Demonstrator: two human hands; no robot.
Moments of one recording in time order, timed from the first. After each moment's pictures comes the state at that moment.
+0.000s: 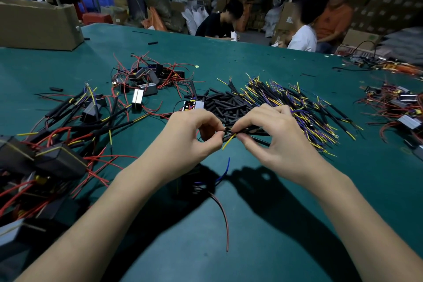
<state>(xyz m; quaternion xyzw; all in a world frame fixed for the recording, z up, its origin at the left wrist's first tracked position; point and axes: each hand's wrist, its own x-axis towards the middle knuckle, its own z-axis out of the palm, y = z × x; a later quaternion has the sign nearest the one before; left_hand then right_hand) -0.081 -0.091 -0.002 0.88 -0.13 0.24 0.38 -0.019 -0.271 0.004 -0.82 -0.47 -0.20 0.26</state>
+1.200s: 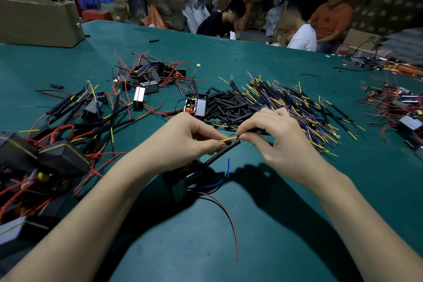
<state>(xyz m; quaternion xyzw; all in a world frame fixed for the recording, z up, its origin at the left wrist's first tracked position) -0.078 -0.077 -0.004 0.85 -0.10 0.06 0.51 -0.013 -0.272 -0.003 -0.81 -0.48 -0.20 0.27</state>
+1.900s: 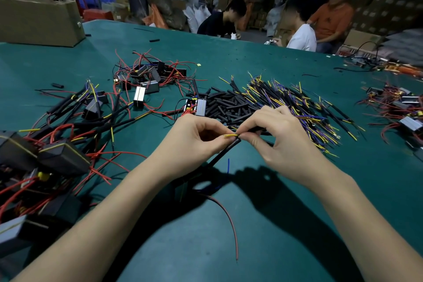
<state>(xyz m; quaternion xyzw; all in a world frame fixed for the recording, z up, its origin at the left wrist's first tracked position) -0.074 -0.091 -0.018 0.82 -0.11 0.14 0.55 -0.015 -0.272 0.000 -0.81 -0.48 -0.20 0.26</state>
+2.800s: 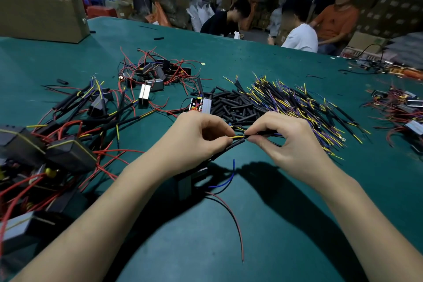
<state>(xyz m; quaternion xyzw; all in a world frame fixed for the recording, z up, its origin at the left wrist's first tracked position) -0.073 -0.082 -0.013 0.86 -0.09 0.14 0.48 -0.011 -0.274 -0.005 -0.81 -0.46 -0.17 0.33</state>
